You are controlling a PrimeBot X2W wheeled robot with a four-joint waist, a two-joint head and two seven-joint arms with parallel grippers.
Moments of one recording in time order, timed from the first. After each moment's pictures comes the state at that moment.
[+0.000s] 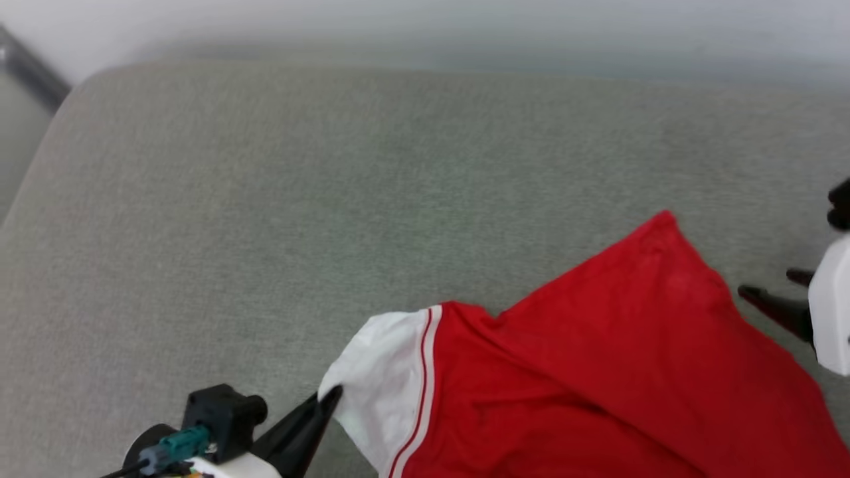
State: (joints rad) left arm -0.02 0.78 -0.66 -0.48 -0.77 0.29 0.16; right arm -0.31 -0.58 0.05 -0.16 0.67 0.13 1.13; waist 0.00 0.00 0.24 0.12
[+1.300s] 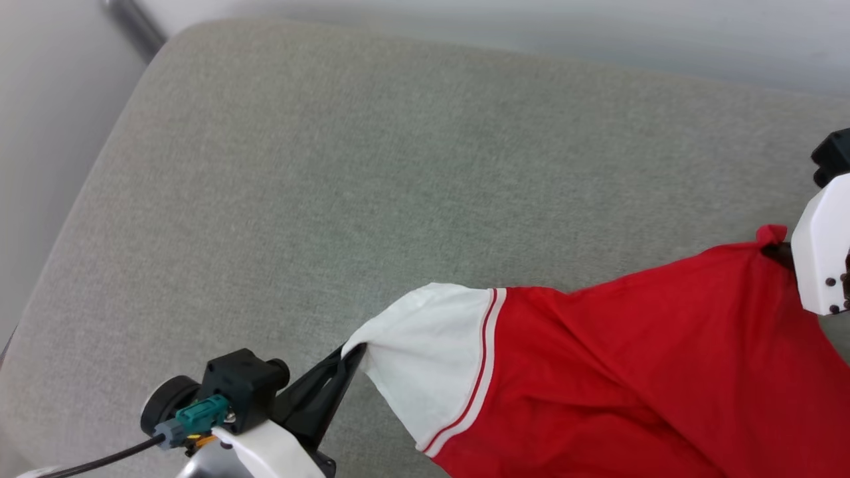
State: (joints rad) left arm -0.15 0.72 -0.70 -0.46 -0.71 0.26 0.15; right arm -0.59 -0.63 0.30 0.27 0.68 0.13 0.97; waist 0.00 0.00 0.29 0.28
